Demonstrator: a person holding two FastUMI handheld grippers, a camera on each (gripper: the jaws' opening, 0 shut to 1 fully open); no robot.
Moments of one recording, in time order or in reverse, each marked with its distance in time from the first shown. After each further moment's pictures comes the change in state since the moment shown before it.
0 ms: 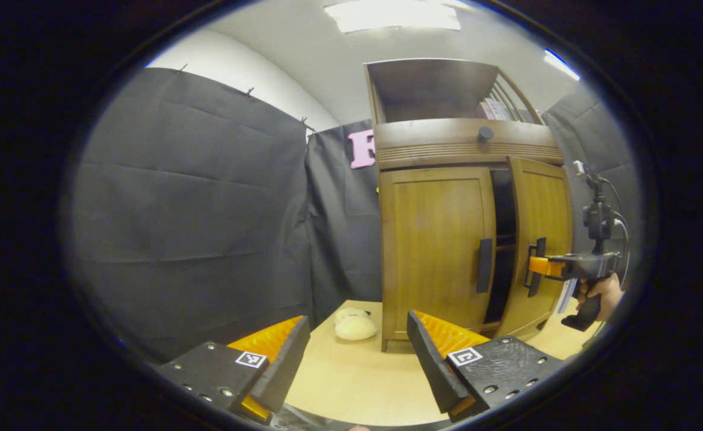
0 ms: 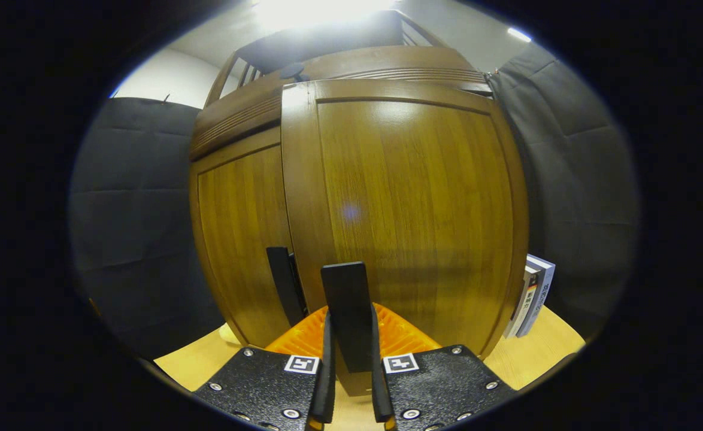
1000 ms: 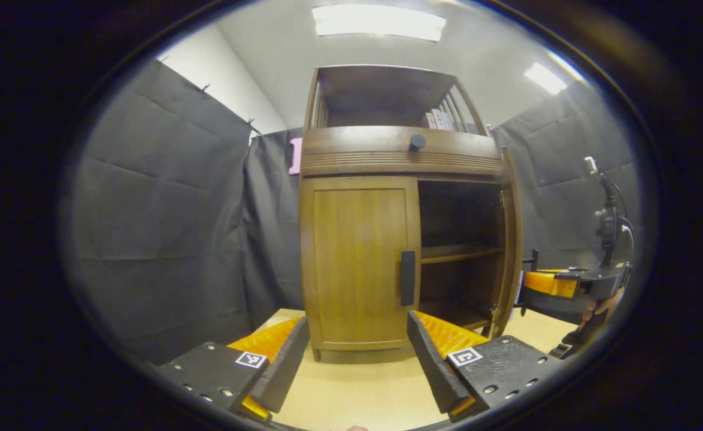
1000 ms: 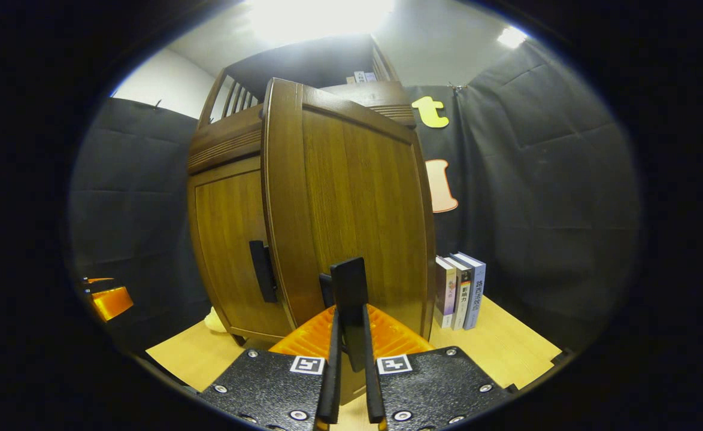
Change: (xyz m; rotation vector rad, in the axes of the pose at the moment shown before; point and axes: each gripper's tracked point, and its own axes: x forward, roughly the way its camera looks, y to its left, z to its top) left arm 0.015 -0.113 0.012 -0.036 -0.042 -0.296; right arm -0.067 -0.045 0.001 -0.001 -0.042 -0.131
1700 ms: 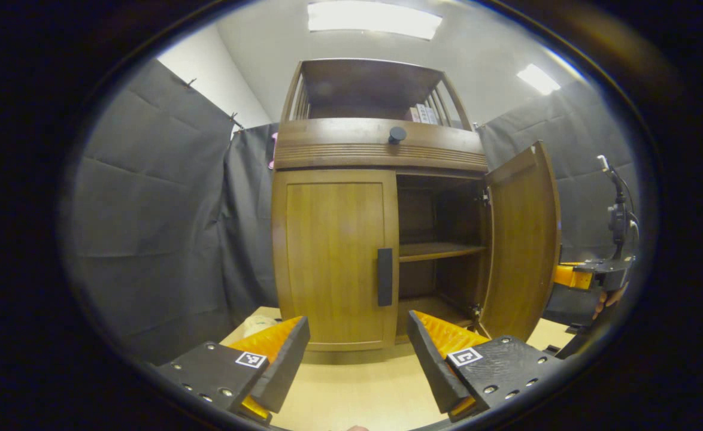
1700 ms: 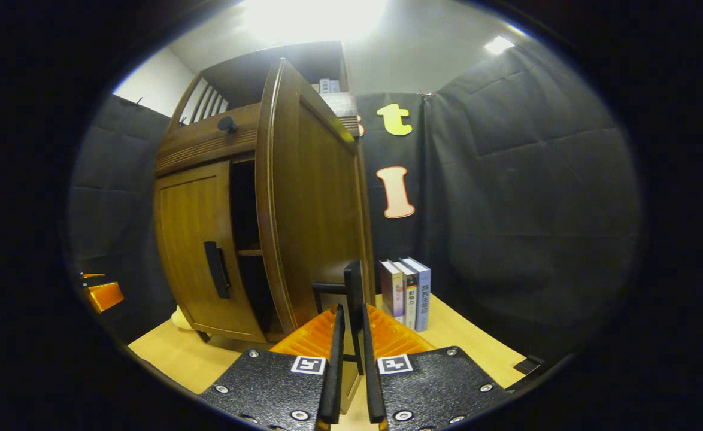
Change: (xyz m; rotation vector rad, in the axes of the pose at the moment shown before) left arm 0.051 0.010 -0.009 -0.001 0.020 -0.087; right arm -0.020 -0.060 0.008 -0.016 -0.018 -0.196
